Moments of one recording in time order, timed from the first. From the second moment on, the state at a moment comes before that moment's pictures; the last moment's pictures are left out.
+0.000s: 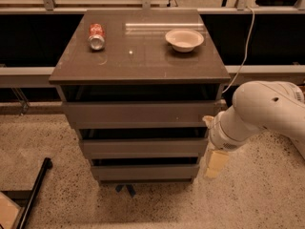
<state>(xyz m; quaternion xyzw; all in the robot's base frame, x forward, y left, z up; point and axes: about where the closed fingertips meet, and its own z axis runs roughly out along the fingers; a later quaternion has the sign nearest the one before) 0.487 -0.175 0.704 -0.64 0.74 0.01 0.17</state>
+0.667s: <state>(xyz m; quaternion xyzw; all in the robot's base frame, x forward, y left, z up) 0.488 -0.153 0.632 -0.64 0.74 0.07 0.19</state>
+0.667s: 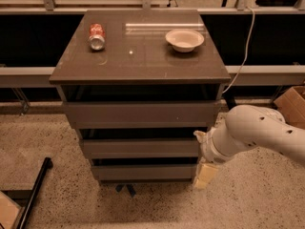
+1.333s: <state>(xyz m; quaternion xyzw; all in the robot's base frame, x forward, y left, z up) 0.498 -0.138 0.554 -0.65 0.72 0.12 0.21</state>
